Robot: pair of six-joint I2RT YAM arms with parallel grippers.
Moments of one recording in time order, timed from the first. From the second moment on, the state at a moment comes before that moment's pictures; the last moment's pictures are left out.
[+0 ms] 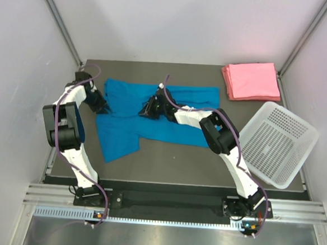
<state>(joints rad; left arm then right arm) 0.23 1.93 1.44 -0.67 0.29 -0.47 0.75 2.42 1.75 0.10 -0.26 1.01</state>
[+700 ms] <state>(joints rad) 0.23 1.91 1.29 -0.53 0.26 -0.50 0.75 2.36 1.75 0.09 -0.24 0.99</state>
